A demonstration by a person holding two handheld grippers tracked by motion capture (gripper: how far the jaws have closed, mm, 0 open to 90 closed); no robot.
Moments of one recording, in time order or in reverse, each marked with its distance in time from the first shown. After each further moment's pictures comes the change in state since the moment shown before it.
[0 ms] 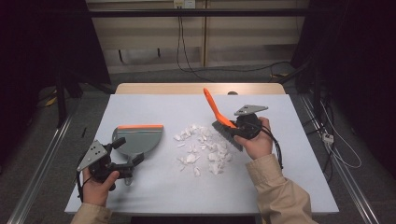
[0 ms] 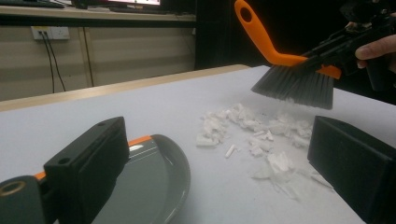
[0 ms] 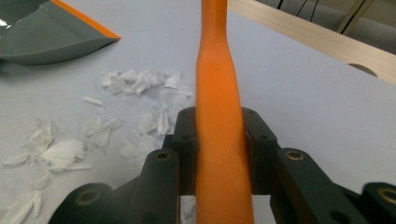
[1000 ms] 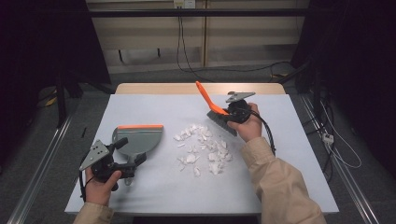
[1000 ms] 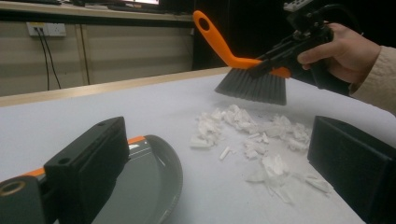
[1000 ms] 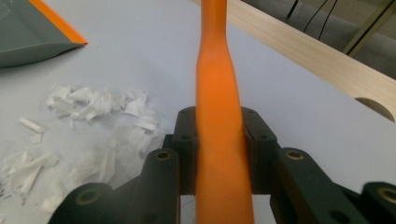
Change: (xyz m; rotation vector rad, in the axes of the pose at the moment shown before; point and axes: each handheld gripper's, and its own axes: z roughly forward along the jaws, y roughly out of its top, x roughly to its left) left arm -0.005 -0.001 0.005 0.002 -0.006 -0.019; right arm -0.036 0.024 0.065 0.010 0.047 -0.100
